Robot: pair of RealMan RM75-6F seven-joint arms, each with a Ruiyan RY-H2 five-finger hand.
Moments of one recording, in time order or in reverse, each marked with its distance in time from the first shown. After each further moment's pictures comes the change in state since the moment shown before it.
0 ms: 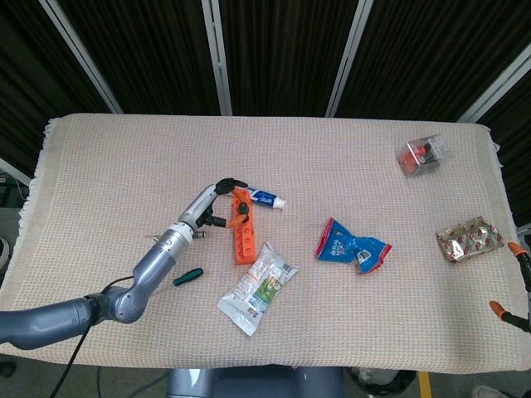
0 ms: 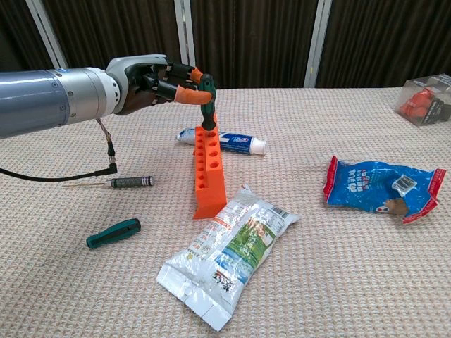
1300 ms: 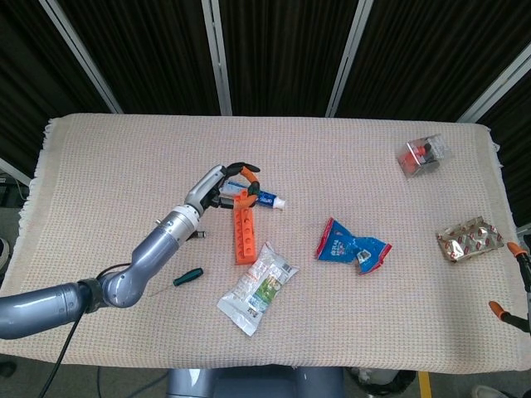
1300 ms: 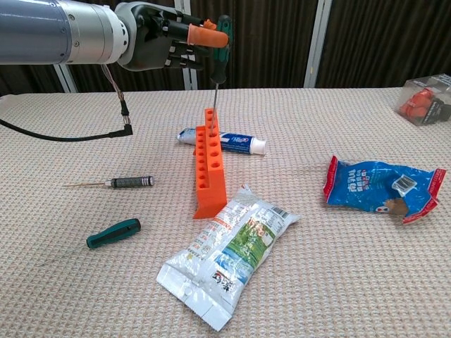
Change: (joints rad) left arm -0.090 0.135 -0.109 -0.117 -0.253 -0.090 0.002; right arm 0.001 0.000 -0.002 0.001 -0.009 0.005 0.002
